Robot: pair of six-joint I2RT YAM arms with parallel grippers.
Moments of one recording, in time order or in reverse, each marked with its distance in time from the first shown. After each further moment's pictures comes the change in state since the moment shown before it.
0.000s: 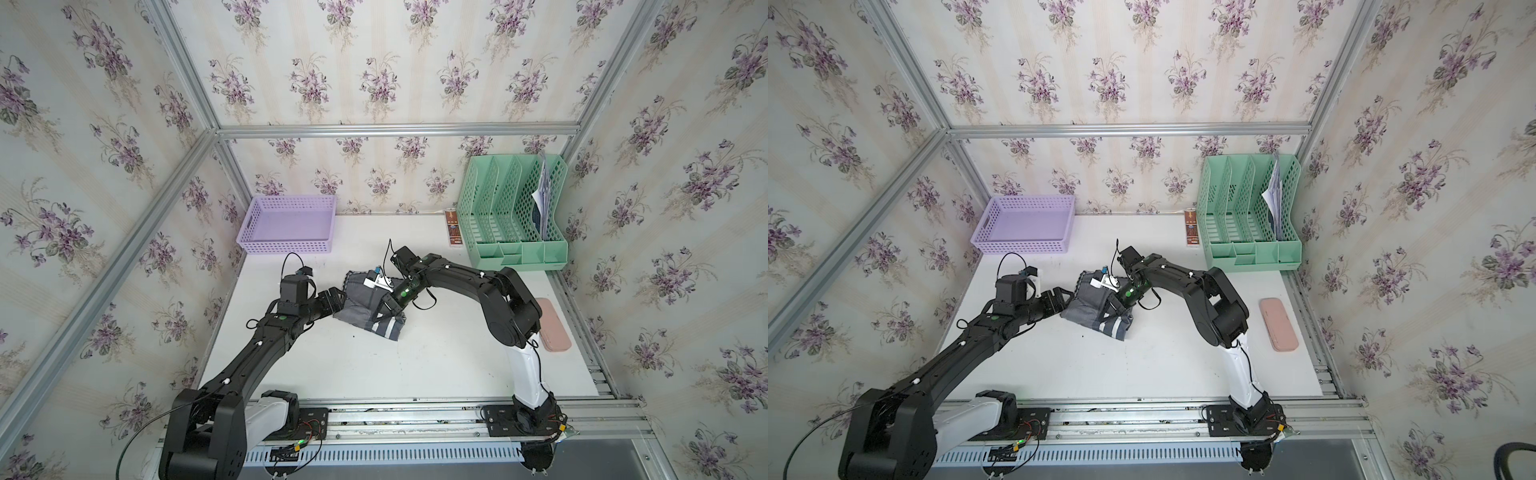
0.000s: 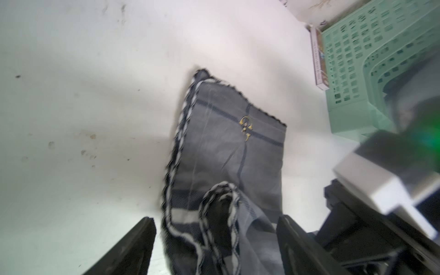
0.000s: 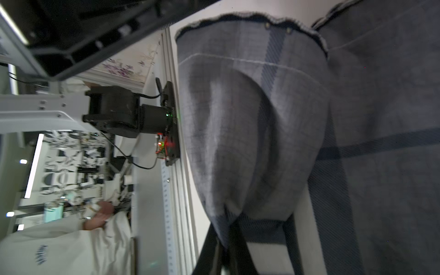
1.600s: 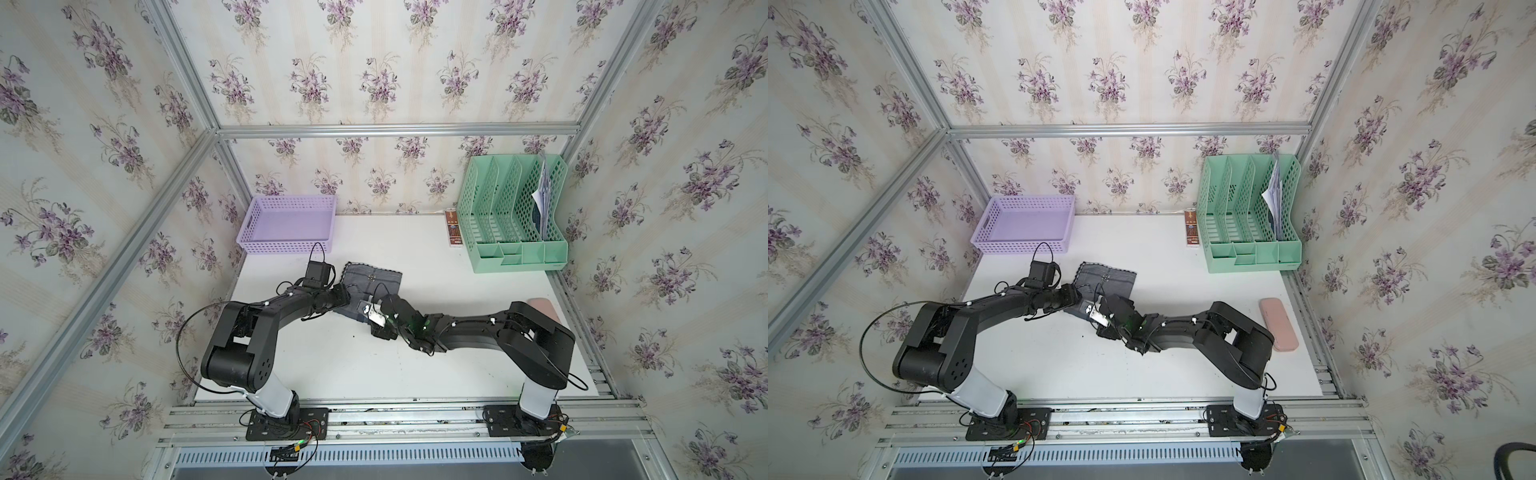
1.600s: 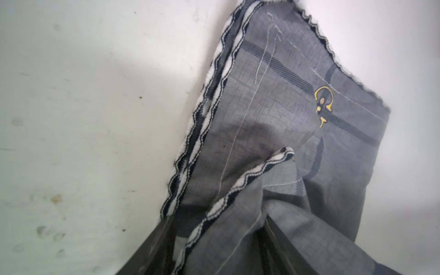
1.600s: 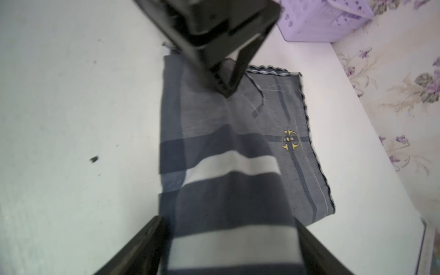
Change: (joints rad) left arm -0.062 0.497 0.224 -0.034 -0.162 0.043; right arm 0.382 -0.347 -0.648 0.968 1.308 -0.388
